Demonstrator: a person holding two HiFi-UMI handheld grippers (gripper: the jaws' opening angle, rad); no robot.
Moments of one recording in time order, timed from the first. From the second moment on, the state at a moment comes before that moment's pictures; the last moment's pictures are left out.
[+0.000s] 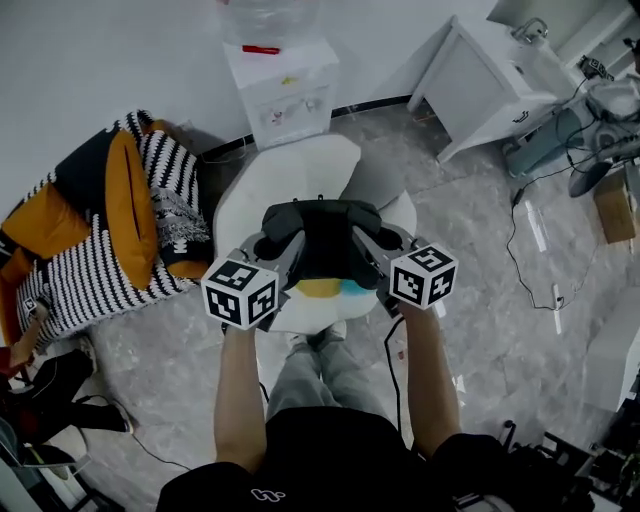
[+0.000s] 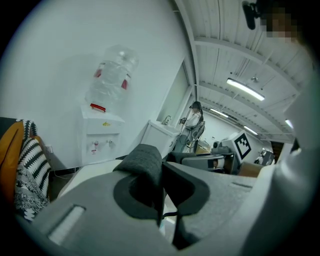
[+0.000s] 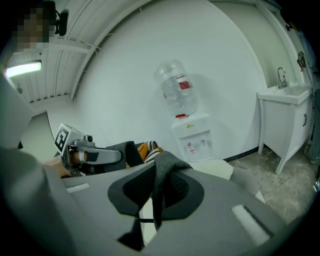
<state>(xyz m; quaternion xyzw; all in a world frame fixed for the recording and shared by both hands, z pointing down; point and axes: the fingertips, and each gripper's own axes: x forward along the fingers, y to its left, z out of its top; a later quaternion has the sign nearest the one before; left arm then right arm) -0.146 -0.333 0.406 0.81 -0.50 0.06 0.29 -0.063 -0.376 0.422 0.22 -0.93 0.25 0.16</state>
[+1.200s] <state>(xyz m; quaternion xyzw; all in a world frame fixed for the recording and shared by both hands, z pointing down) -0.195 -0.419 0.588 0.80 -0.50 0.10 0.30 -0.112 -0.476 0.608 0.19 -0.92 0.25 0.22</state>
